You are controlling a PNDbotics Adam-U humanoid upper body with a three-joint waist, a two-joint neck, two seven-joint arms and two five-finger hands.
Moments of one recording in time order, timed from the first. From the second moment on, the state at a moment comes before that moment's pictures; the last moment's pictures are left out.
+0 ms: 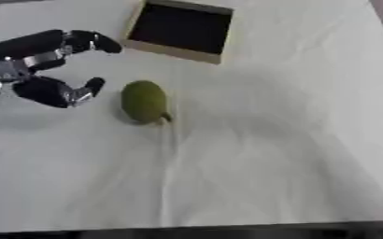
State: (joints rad) left arm -0.71 0.57 -0.19 -1.48 -0.37 -0.45 -0.66; right arm -0.30 -0.46 -0.17 -1.98 -0.05 -0.32 -0.23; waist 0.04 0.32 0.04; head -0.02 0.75
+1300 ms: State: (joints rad) left arm -0.81 0.52 -0.29 -1.36 -0.54 -0.47 -0.64; right arm -0.30 -0.46 -0.17 -1.98 -0.06 -0.31 -0.22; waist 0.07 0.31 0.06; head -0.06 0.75
